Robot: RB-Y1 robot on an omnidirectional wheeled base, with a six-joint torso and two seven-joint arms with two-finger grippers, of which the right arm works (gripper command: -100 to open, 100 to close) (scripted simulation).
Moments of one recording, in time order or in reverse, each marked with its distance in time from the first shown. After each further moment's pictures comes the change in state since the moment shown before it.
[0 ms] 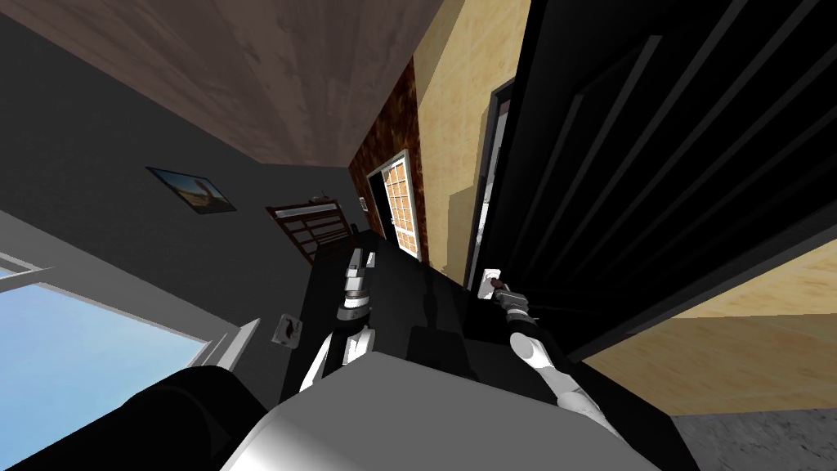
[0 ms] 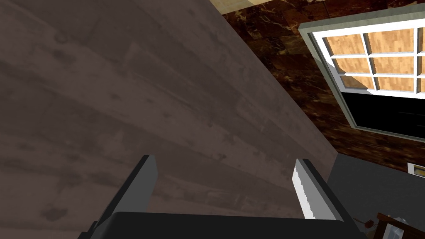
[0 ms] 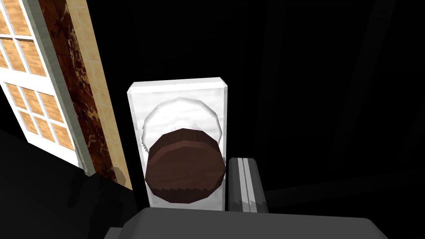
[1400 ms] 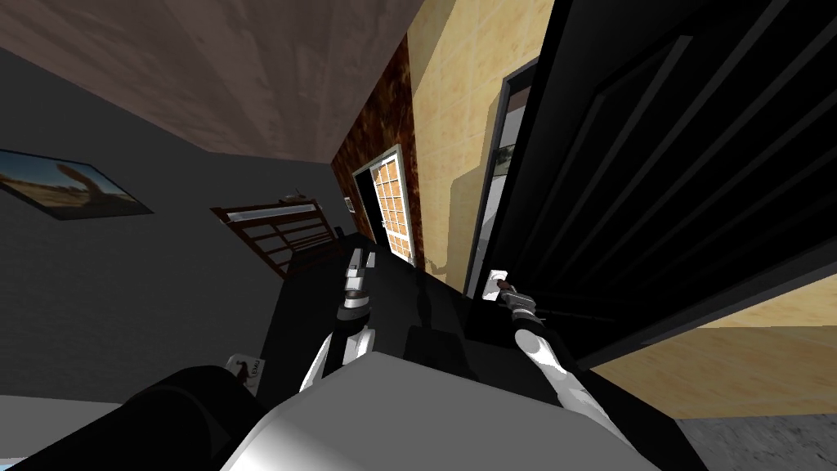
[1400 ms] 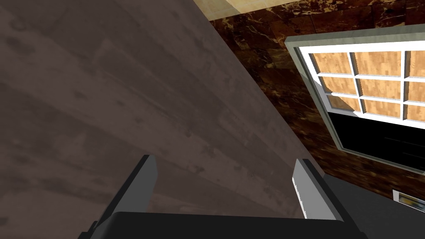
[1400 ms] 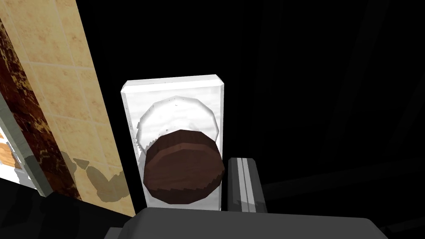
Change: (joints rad) arm -0.010 0.043 -0.118 0.022 -0.043 0.078 0.070
